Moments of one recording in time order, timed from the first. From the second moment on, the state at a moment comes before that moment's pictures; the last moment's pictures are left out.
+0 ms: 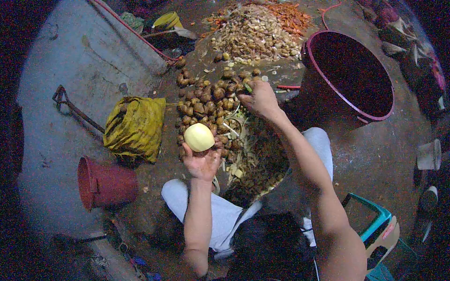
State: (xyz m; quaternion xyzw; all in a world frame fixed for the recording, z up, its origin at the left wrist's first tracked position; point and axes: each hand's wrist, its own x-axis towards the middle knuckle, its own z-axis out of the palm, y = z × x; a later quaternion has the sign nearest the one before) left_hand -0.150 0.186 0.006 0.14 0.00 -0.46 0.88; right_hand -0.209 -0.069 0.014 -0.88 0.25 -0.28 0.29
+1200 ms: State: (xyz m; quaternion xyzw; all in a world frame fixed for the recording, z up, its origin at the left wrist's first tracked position) left_hand -0.232 -0.120 -0.014 0.55 -0.60 -0.12 0.56; right_hand -0.359 -0.153 0.051 -0.38 -0.20 -0.30 0.85
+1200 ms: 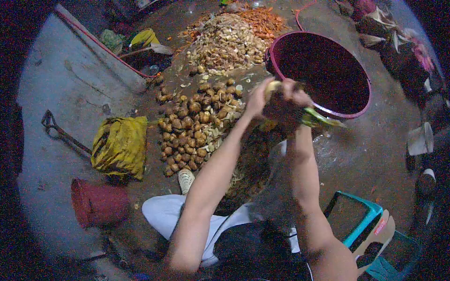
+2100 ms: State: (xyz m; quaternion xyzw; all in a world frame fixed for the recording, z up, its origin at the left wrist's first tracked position) left_hand -0.143 -0.006 -0.037 0.68 -0.66 -0.23 0.20; right_hand -0.335 -0.149 0.051 -0.43 0.10 -0.27 0.86
